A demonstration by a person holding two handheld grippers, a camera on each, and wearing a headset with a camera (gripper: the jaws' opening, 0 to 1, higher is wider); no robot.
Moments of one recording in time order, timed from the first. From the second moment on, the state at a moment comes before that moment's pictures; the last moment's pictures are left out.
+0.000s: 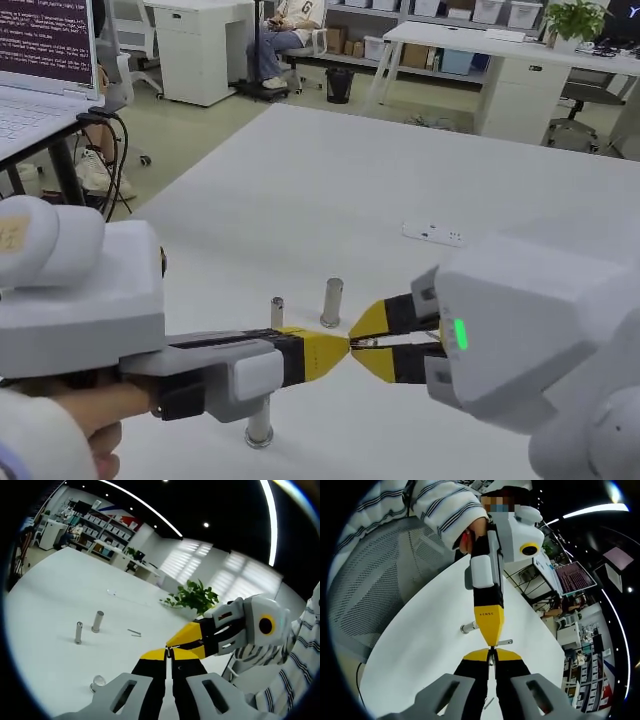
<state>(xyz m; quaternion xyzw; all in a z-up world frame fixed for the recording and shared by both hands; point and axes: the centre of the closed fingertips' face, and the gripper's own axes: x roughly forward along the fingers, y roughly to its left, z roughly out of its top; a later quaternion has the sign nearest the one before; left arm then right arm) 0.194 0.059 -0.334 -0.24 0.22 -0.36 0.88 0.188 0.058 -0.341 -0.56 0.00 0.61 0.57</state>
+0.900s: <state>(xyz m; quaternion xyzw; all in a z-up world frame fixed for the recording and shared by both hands) 0.177 0.065 -0.349 -0.07 0.21 -0.38 0.90 0.182 0.048 -0.353 -0.36 0.14 0.66 0.64</state>
